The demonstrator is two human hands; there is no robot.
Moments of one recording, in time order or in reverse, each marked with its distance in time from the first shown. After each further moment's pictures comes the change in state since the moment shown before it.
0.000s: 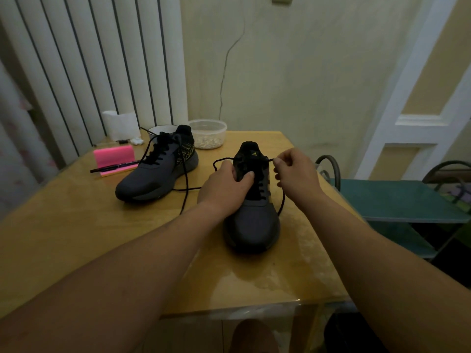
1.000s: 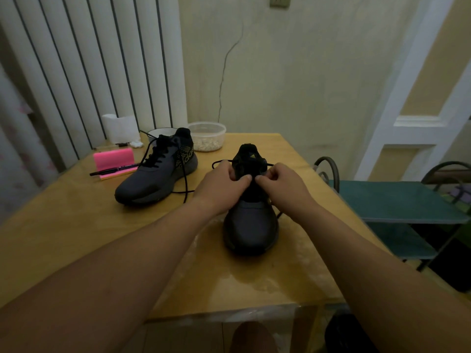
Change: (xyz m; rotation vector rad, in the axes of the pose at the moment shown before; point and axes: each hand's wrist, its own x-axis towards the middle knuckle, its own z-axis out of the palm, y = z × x) left_hand 0.009 -0.002 -0.009 -0.008 -0.022 0.031; right_hand -0.023 -0.003 0.007 -0.133 -0.174 -0.012
